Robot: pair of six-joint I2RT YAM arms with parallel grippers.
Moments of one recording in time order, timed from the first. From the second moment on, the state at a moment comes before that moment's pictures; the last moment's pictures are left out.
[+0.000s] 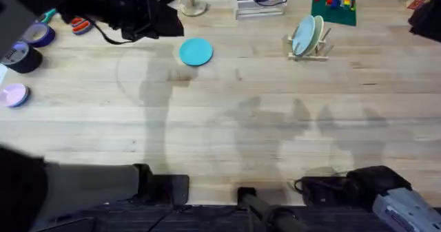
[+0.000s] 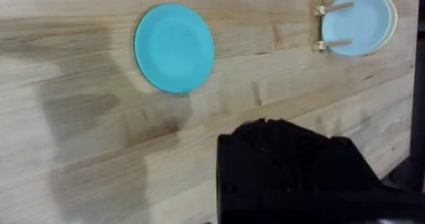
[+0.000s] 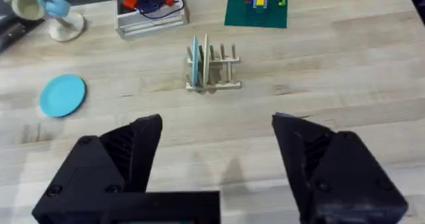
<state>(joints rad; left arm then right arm) 0.11 1.52 1.30 -0.92 0.65 -0.06 0.15 0.76 1.36 -1.19 0.18 0.23</state>
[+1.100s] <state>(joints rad) 0.23 1.91 1.56 -1.07 0.80 0.04 0.15 0.76 1.36 -1.19 0.18 0.23</state>
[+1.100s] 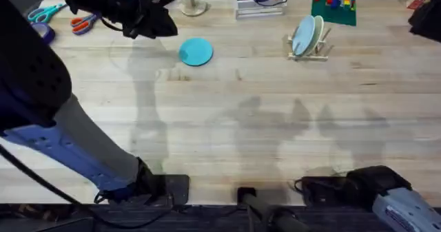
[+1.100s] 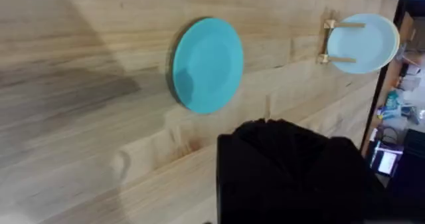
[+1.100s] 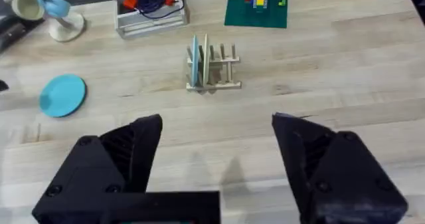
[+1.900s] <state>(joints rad) 0.23 2.08 1.57 -0.99 0.80 0.08 0.15 0.76 1.36 -1.19 0.18 0.23</state>
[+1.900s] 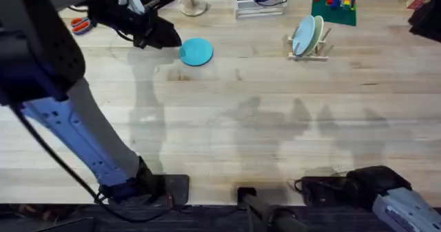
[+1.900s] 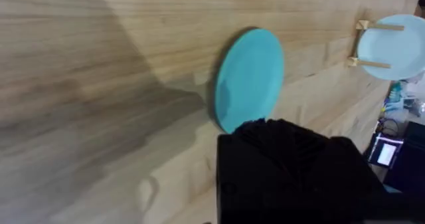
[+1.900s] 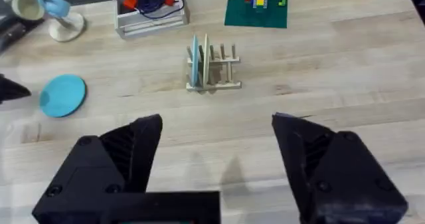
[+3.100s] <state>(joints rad) 0.23 2.21 1.59 -0.95 0.73 0.09 0.15 0.83 1.36 -1.19 0.05 0.29</state>
